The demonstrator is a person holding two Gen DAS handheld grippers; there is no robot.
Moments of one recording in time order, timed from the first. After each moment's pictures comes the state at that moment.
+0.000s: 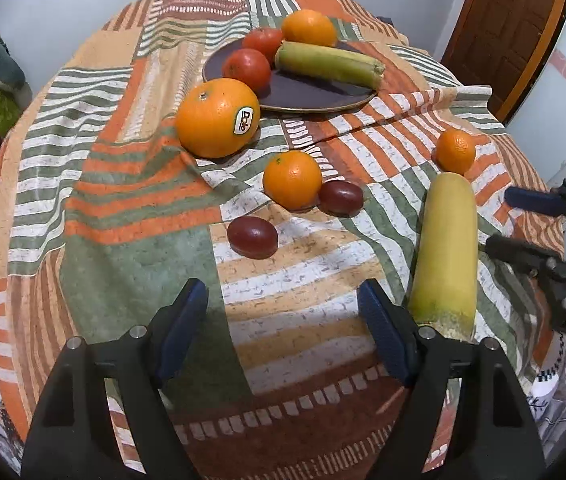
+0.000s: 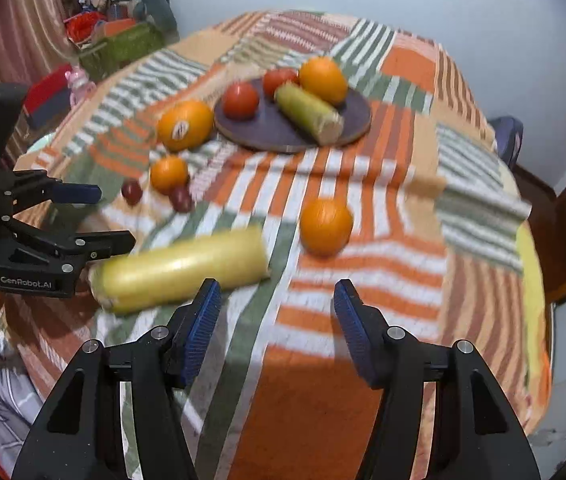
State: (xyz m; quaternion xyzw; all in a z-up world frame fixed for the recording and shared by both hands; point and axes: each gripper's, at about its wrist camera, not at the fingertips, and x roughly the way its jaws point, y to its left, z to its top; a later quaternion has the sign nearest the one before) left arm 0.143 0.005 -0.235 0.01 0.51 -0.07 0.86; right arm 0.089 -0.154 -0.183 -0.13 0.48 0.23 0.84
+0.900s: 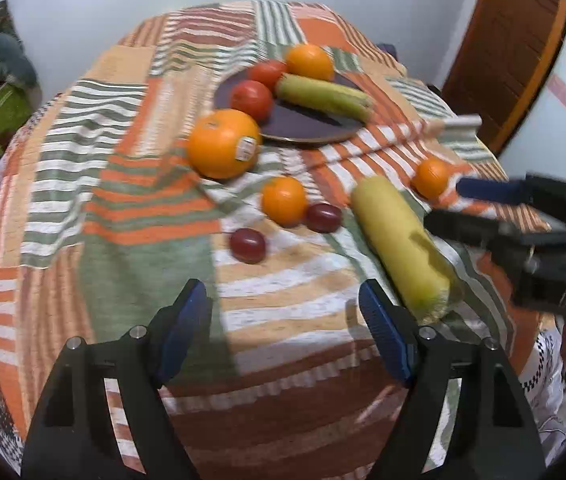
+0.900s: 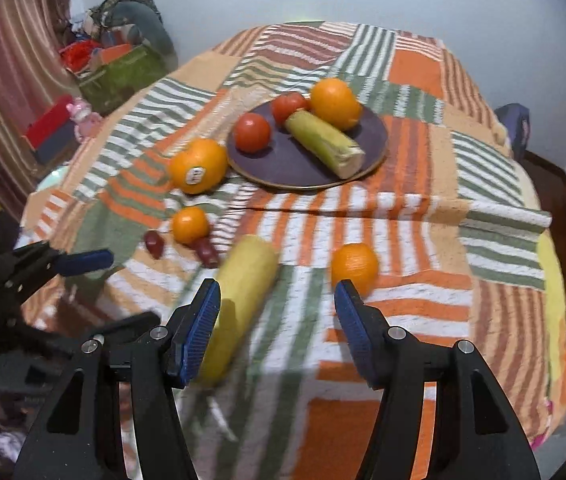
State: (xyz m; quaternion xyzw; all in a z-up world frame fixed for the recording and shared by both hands) left arm 0.126 0.011 -0.208 -0.02 0.48 -0.06 0.88; right arm 0.101 -0.126 -0.163 -0.07 0.47 0.25 0.84
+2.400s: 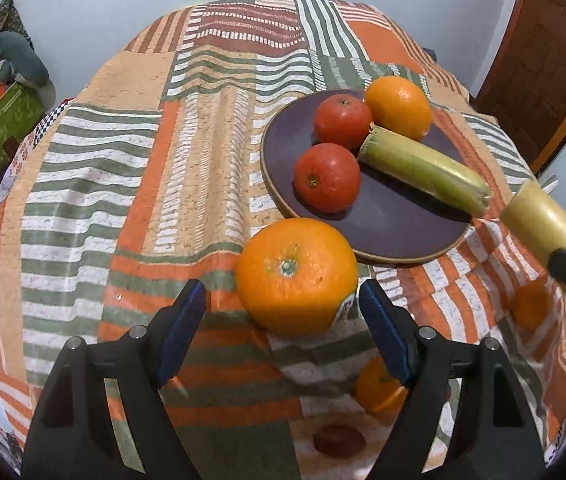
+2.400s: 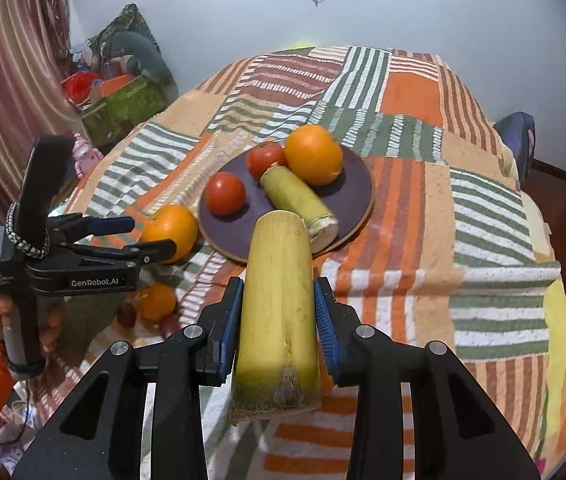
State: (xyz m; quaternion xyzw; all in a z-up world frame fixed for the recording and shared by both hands) left arm 0.262 0.042 -0.224 -0.01 0.49 -0.01 0.87; right arm 0.169 -0.149 -0.154 -0.03 0.43 0.25 0.86
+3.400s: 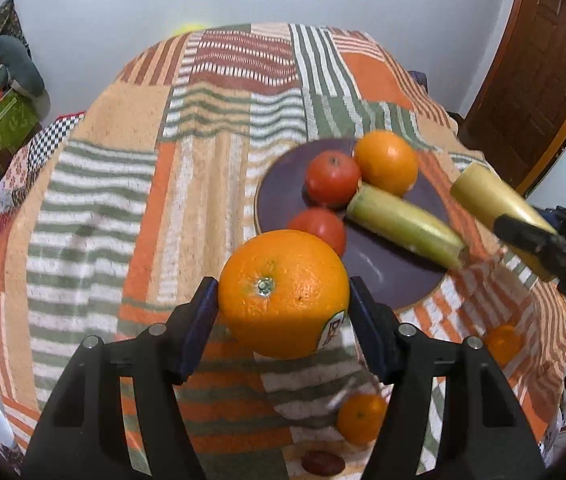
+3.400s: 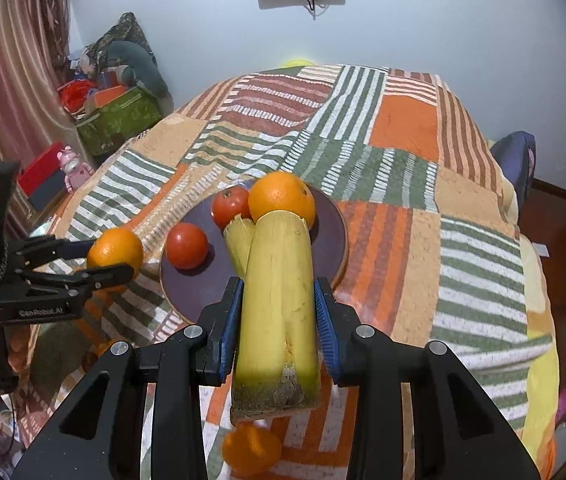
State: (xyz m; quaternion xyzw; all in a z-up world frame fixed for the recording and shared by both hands) left arm 0.280 0.047 -0.188 -0.03 0.46 -0.03 0.89; right arm 0.223 -0.151 -0.145 -0.05 0.41 0.27 0.87
